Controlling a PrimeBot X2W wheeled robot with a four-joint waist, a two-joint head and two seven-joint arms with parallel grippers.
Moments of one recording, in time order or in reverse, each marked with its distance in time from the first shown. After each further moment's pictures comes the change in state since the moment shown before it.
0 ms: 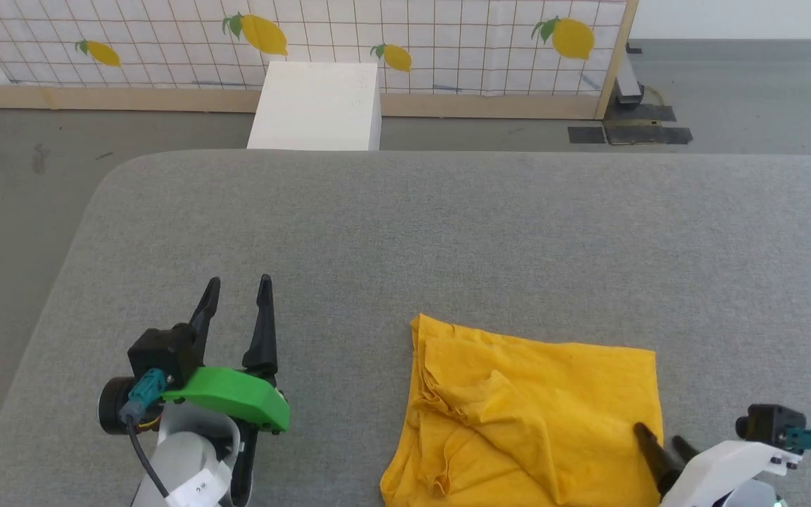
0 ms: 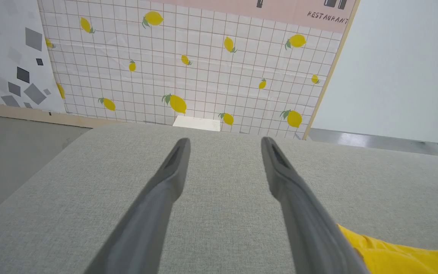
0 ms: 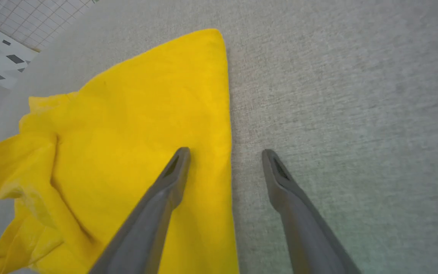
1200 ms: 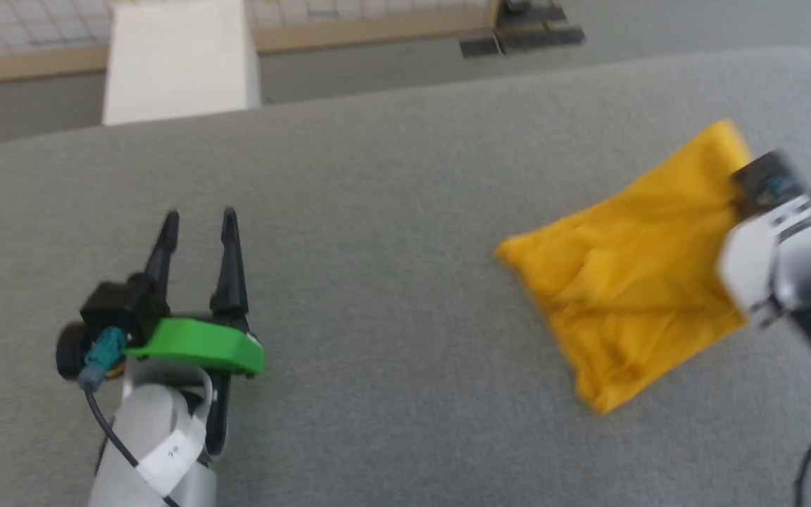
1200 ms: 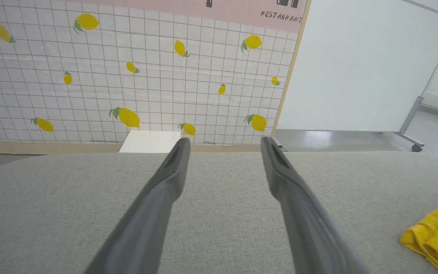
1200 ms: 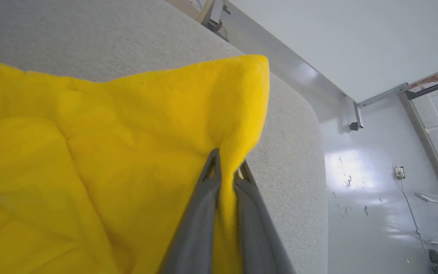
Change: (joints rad) left arm -0.072 0.017 0.042 -0.109 0.022 0.012 -0.001; right arm -0.531 -0.422 0.396 -0.056 -0.446 0.001 0.201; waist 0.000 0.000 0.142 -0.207
